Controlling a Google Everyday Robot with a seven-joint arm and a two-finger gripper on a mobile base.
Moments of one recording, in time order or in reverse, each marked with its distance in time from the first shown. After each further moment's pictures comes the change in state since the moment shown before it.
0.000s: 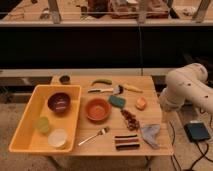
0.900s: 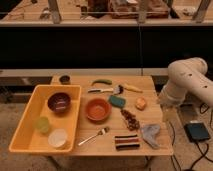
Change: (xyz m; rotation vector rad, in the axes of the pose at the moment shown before) arm 0.000 -0.001 -0.001 -0.127 -0.060 -0.045
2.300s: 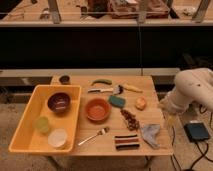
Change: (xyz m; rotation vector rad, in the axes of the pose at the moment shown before) arm 0.010 0.022 0.031 0.071 -0.079 -0.038
